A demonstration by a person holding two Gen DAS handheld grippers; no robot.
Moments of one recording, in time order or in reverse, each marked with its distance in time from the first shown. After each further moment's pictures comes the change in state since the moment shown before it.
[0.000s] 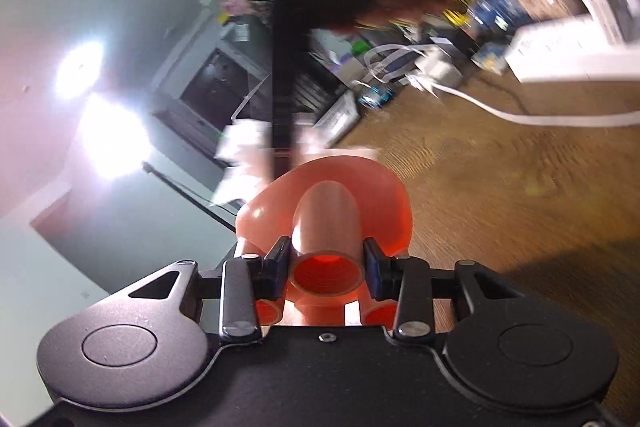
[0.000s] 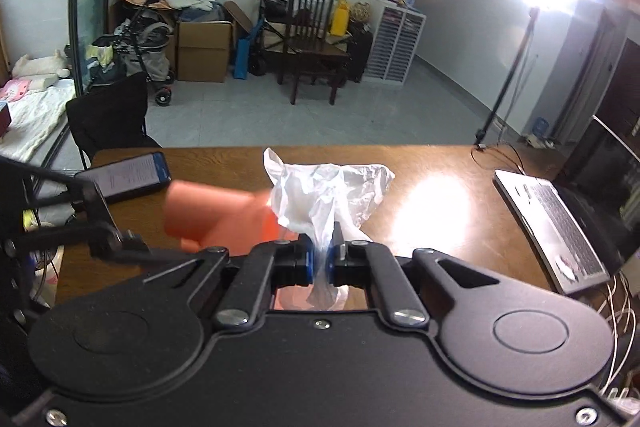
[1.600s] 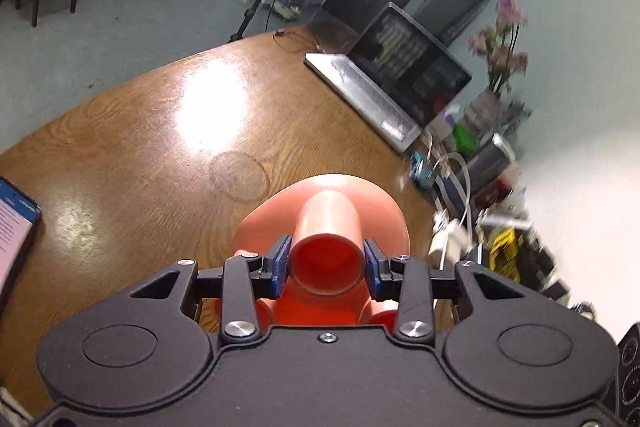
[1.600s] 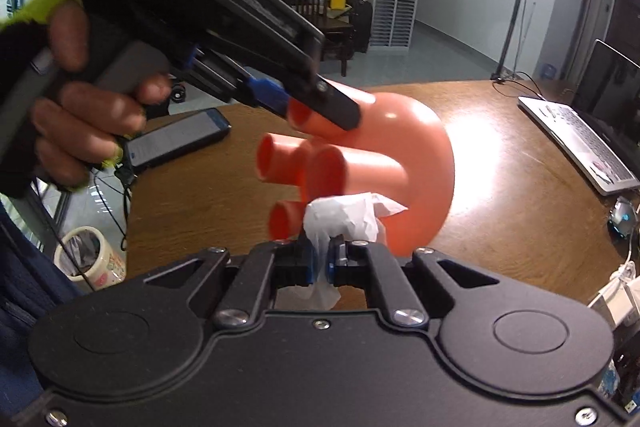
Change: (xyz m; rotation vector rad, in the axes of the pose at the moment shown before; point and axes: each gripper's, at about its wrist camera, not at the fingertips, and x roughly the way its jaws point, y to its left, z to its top) left arm 0.056 0.141 -0.080 -1.484 0.252 -0.315; right arm -0.020 0.062 -0.057 0.133 0.016 0.085
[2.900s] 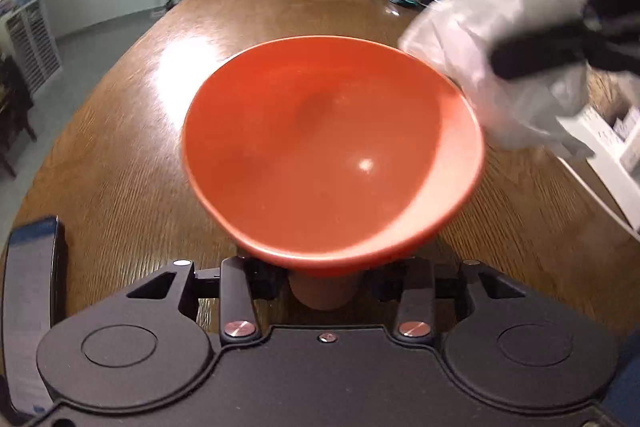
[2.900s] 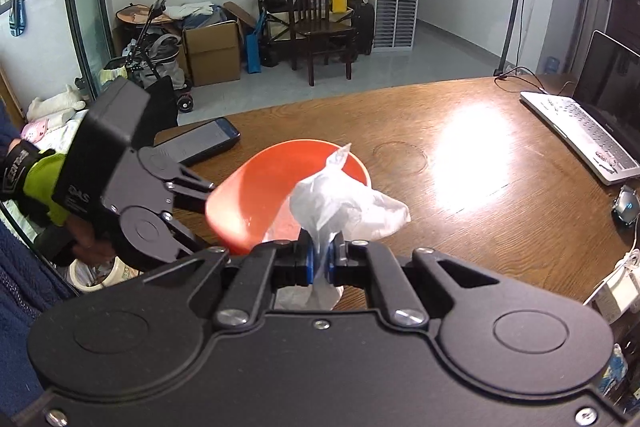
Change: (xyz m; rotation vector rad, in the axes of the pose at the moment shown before) left arm 0.019 0.007 -0.099 0.758 0.279 0.158; right arm -0.015 -0.016 0.001 0.030 -0.002 0.018
